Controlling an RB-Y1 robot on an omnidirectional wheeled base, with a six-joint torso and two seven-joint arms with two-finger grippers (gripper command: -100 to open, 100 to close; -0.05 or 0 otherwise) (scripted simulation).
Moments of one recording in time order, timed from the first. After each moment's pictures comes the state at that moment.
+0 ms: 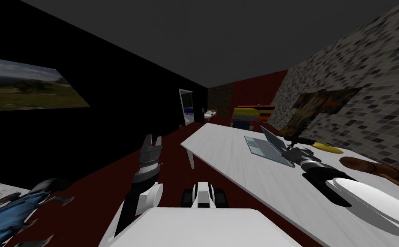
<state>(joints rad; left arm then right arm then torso) 0.53 -0.01 0.02 -2.35 -0.01 -0.52 -0.07 0.46 -0.91 -0.40 -1.54 1.10 0.07 0.62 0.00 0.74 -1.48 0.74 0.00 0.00</state>
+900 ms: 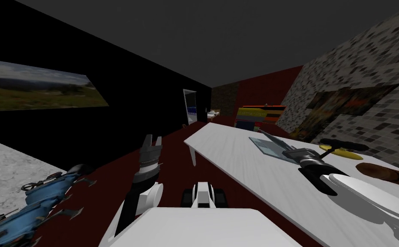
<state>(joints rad) 0.53 -0.01 0.02 -2.35 -0.01 -0.52 -0.07 0.40 -0.94 -0.35 -1.47 0.87 0.19 0.52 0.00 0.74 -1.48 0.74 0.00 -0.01</state>
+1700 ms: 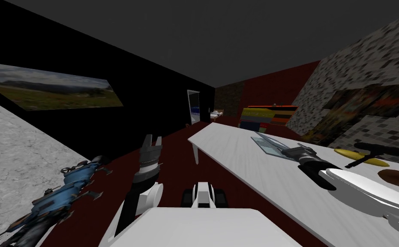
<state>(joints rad) 0.53 -0.01 0.02 -2.35 -0.01 -0.52 -0.07 0.35 -1.05 -0.26 -1.36 0.80 0.17 0.52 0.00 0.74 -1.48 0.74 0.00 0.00</state>
